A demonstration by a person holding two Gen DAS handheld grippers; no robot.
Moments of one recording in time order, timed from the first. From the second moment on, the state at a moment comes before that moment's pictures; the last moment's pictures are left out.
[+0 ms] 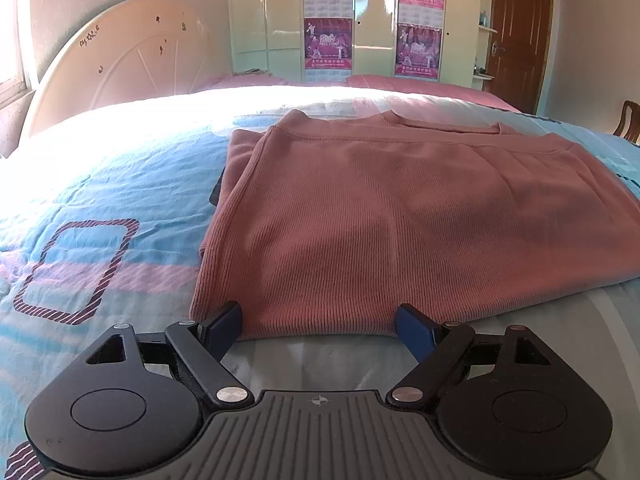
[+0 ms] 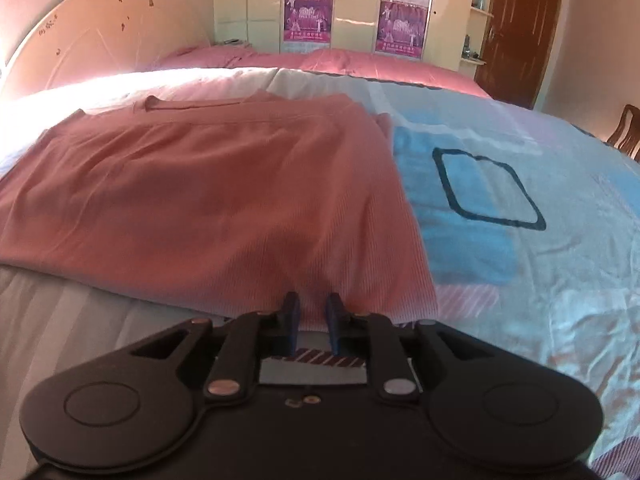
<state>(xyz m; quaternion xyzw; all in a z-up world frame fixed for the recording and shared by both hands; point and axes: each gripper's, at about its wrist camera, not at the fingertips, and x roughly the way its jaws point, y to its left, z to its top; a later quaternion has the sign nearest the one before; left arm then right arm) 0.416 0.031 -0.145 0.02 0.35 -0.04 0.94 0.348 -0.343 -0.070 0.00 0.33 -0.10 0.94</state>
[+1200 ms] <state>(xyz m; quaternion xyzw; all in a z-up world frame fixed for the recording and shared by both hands) 0.407 0.074 -0.154 -0.31 0.34 0.01 0.89 0.385 -0.294 -0.030 0.09 0.26 0.00 0.96</state>
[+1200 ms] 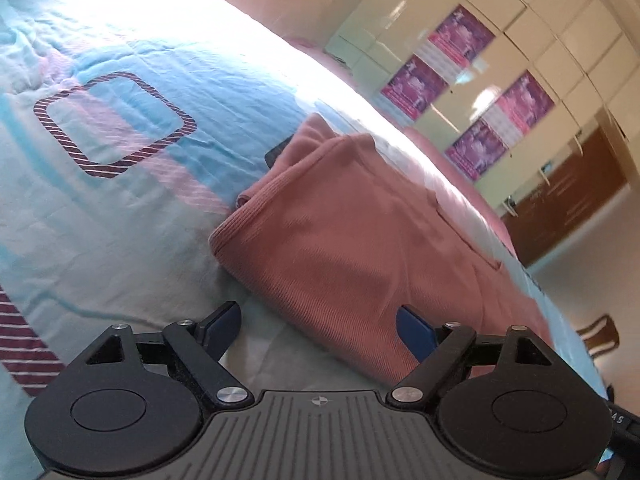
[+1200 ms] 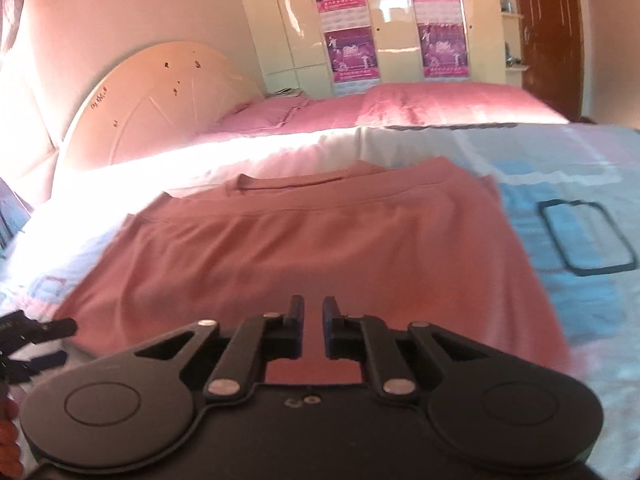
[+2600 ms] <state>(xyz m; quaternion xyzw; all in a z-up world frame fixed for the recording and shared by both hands) 0.524 0.118 -0.205 -0.49 0.29 -0.02 0.82 0.468 -0.225 -0.052 0.16 0.32 -0.01 0.94</state>
